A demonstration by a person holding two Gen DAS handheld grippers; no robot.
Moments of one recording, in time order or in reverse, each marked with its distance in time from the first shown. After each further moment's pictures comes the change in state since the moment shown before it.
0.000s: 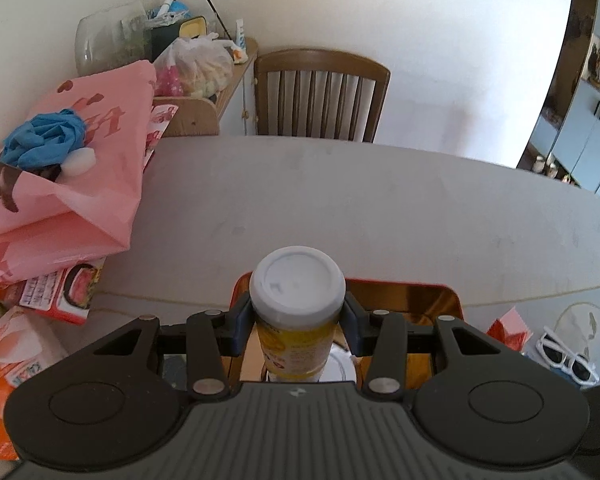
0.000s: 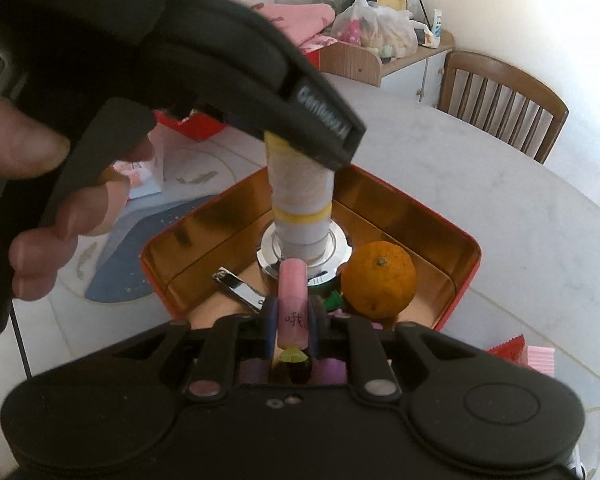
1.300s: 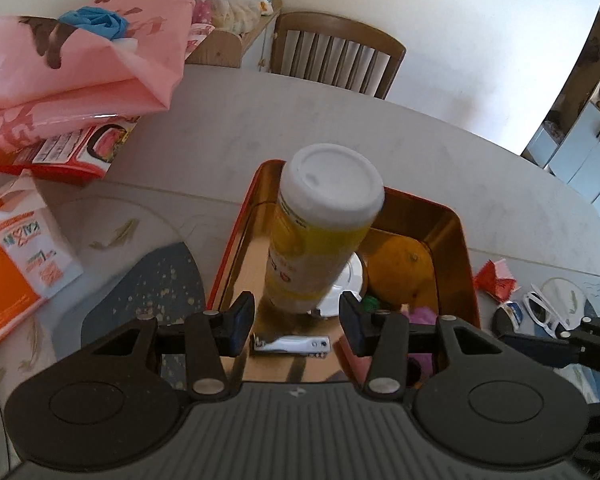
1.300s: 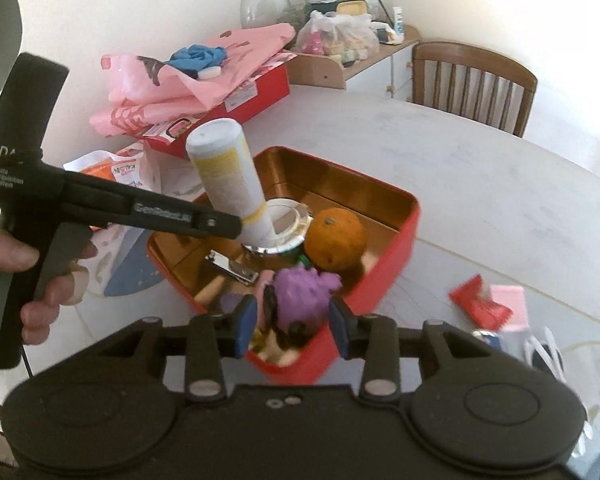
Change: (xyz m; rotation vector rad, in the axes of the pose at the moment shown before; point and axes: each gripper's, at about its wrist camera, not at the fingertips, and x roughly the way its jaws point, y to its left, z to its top) left arm -0.019 0.024 -0.063 -0.136 0.098 -0.052; right arm -0.059 -0.037 -0.039 0.138 -0.057 0.037
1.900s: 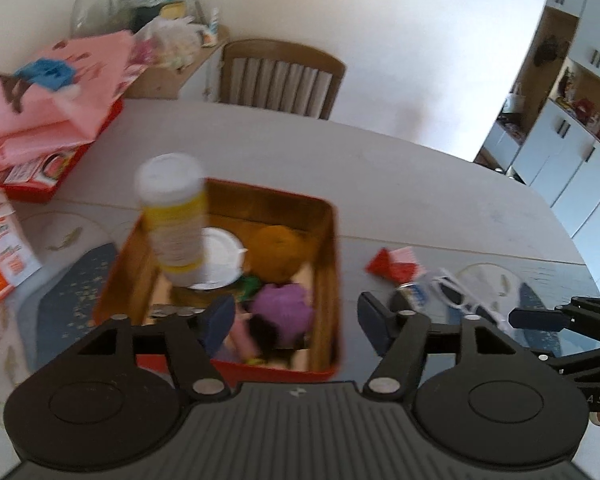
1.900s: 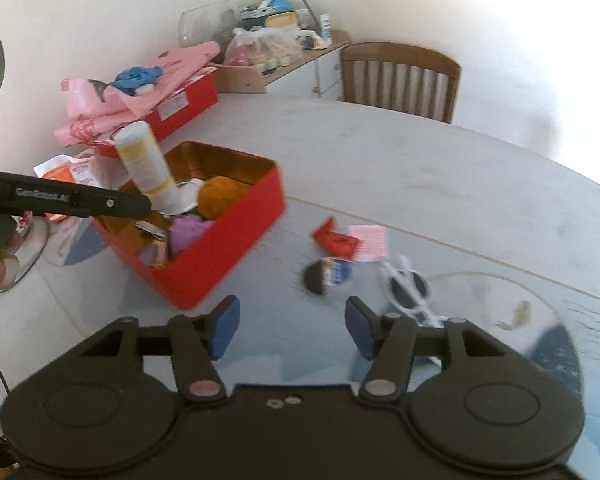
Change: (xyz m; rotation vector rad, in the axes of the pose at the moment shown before) left arm -0.053 -0.090 -0.032 0.072 -0.086 -0.076; right arm -0.084 -0.083 -0.056 0.067 -0.036 -0.111
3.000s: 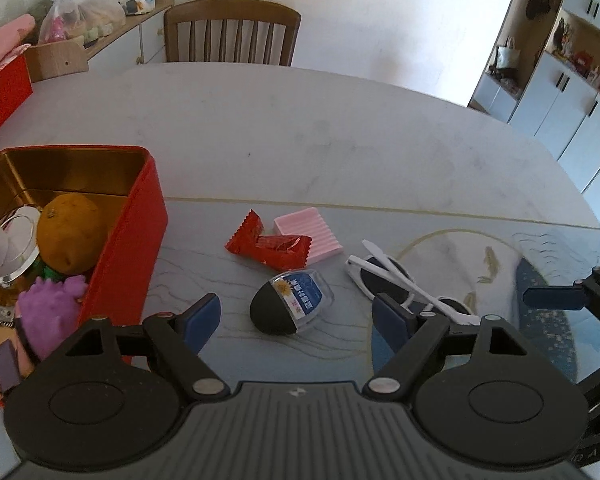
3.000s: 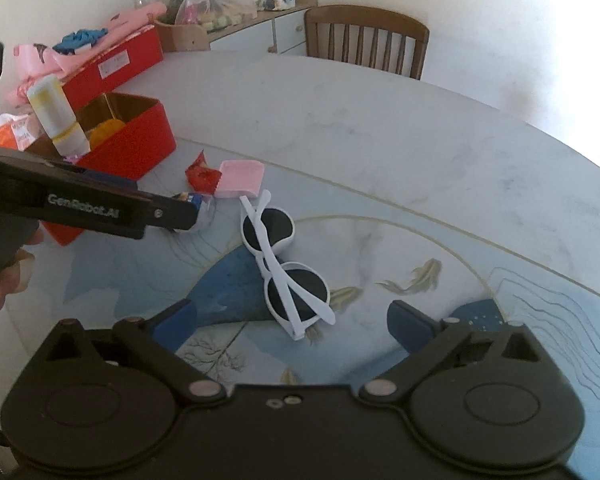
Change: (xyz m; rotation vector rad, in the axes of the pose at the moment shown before) left arm 0.127 -0.127 -0.017 0.060 0.104 0.026; right arm 0.036 -0.108 -0.033 -0.040 0.093 -0.041
